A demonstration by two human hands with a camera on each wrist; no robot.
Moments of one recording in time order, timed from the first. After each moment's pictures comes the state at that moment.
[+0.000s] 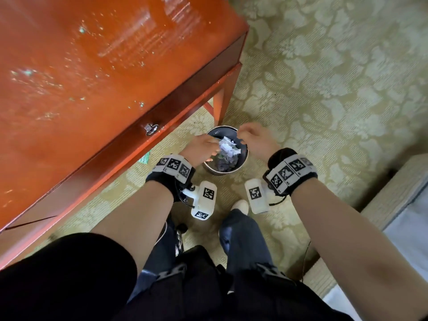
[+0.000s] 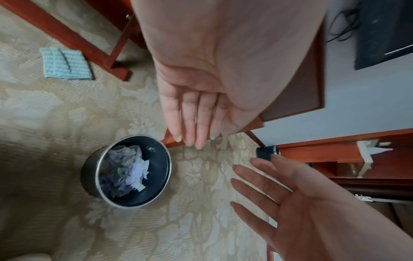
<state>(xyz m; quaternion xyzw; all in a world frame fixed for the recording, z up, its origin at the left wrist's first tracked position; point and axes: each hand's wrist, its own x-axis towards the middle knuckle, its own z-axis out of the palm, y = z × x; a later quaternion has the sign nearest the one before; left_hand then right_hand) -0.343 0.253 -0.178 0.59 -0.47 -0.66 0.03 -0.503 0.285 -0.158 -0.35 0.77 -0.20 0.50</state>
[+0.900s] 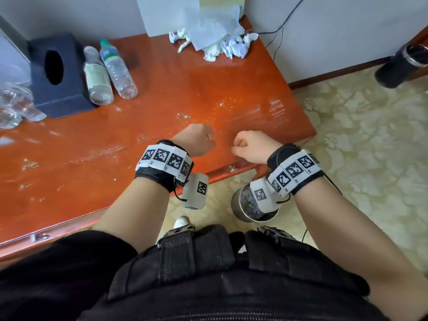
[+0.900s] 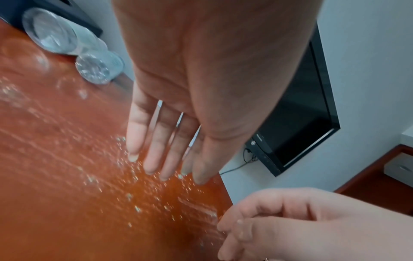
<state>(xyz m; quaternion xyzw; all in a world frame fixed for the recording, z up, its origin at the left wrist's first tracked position) -0.141 0.216 0.058 0.65 -0.66 -0.36 0.00 -0.315 0.201 0.063 -0.75 0.55 0.10 0.35</state>
